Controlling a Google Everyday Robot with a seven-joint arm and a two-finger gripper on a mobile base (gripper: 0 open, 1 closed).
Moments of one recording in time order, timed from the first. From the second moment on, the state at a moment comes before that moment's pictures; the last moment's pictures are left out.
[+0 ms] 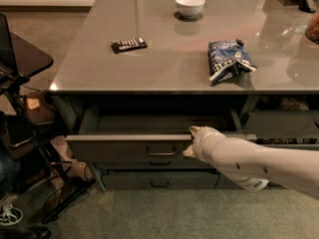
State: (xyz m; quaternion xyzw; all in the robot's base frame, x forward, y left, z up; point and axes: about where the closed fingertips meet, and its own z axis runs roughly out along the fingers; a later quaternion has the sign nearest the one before) arm 0.569 -0.123 0.655 -0.58 0.68 -0.17 0.41
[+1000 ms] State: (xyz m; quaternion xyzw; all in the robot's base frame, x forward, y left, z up) arm 0.535 -0.125 0.652 -0.58 0.68 -0.17 0.41
